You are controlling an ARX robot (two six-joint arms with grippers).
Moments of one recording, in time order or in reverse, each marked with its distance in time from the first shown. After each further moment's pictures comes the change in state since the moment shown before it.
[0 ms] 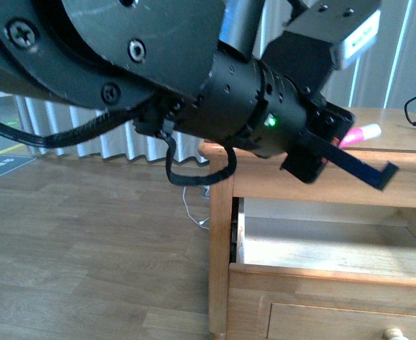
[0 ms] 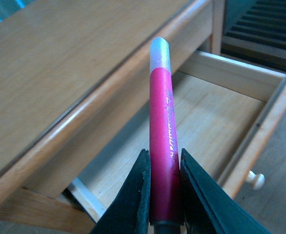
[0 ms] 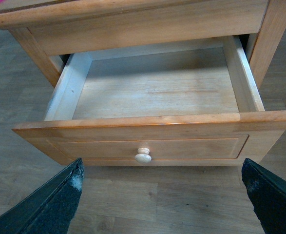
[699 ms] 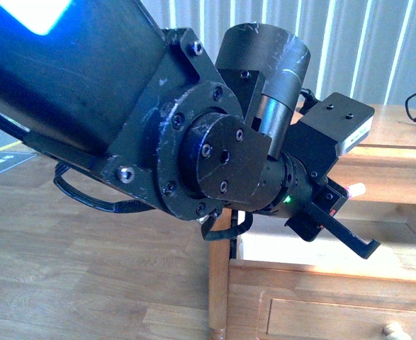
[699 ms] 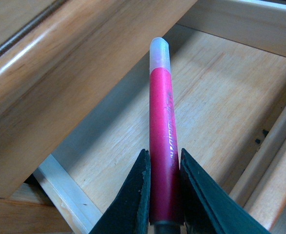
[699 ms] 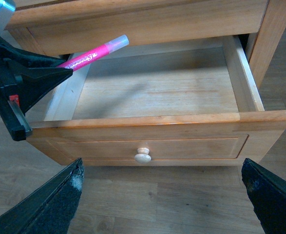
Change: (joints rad) left arm -0.017 0.235 0.098 0.026 -0.056 0.025; right arm 0.000 0.000 0.000 0.000 0.000 0.000
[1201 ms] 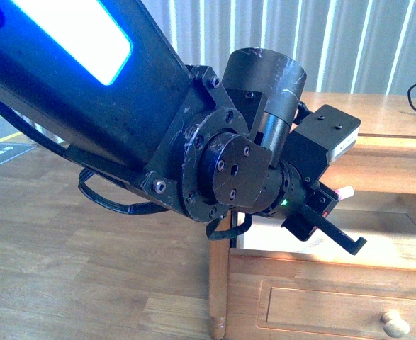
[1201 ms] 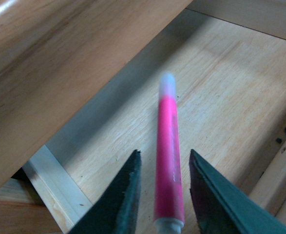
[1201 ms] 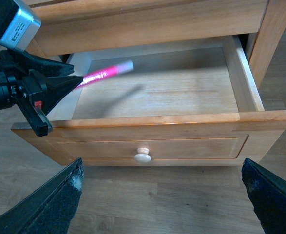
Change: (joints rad) left arm 0.013 0.087 0.054 0.013 -0.015 -0.025; right arm 0.000 0.000 0.000 0.000 0.000 0.000
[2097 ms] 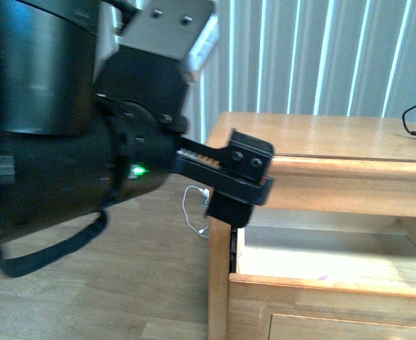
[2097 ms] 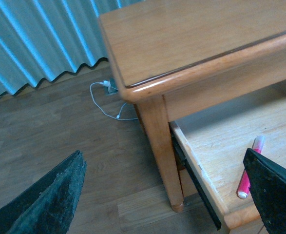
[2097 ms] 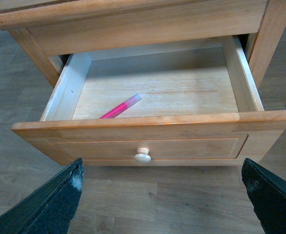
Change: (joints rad) left arm 0.056 -0.637 -0.629 0.280 -0.394 -0.183; right arm 0.000 0.000 0.000 0.000 0.000 0.000
